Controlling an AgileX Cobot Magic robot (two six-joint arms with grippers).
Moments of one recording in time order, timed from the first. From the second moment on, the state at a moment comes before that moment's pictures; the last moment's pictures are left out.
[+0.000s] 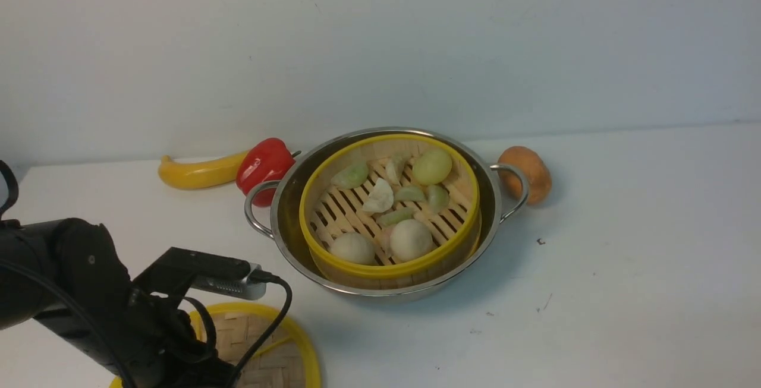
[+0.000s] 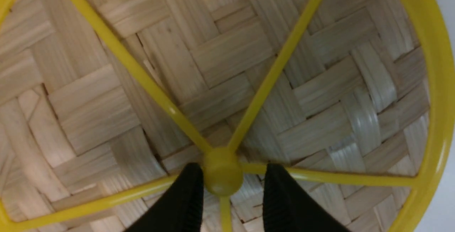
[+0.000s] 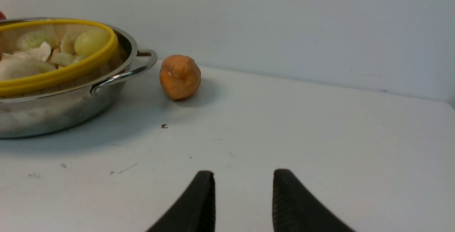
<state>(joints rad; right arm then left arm) 0.12 0.00 0.01 0.02 0.35 -0.10 -0.12 1.55 -0.73 -0.23 0.70 0.30</state>
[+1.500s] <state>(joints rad) 0.12 0.00 0.01 0.02 0.35 -0.10 -0.26 1.60 -1.40 -0.17 0.90 0.45</state>
